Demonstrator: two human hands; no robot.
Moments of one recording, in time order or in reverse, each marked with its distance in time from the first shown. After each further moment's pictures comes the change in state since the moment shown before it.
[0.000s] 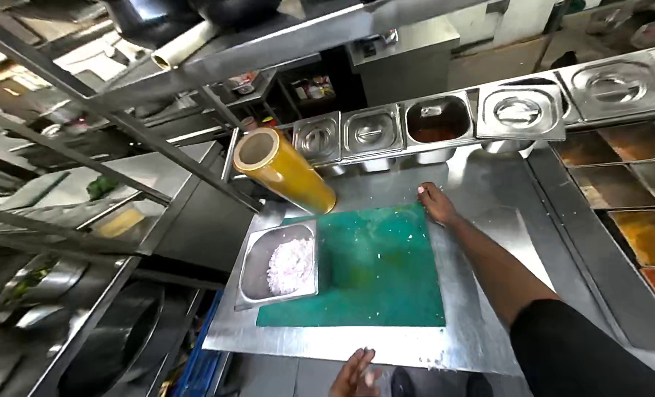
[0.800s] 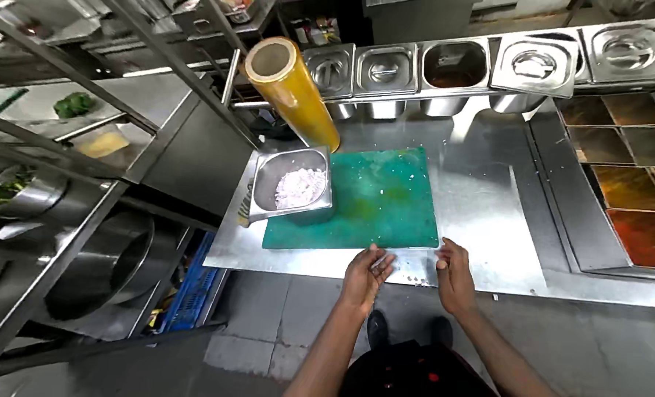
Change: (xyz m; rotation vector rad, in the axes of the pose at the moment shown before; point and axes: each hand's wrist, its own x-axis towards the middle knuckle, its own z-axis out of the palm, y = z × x) left_hand 0.051 0.026 0.042 -0.506 0.043 -0.172; right_hand -0.331 -0.020 0.068 -0.184 0.267 -0.107
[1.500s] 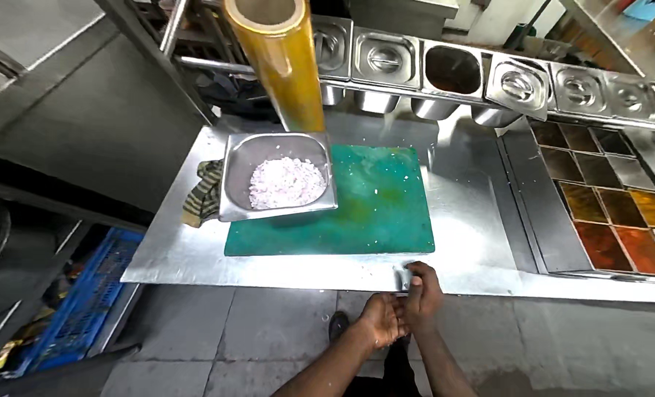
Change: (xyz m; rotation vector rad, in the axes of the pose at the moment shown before) left_hand 0.036 -0.079 -0.032 -0.071 -0.218 -0.772; right_hand -0.021 -0.035 0.068 -0.150 0.290 -0.080
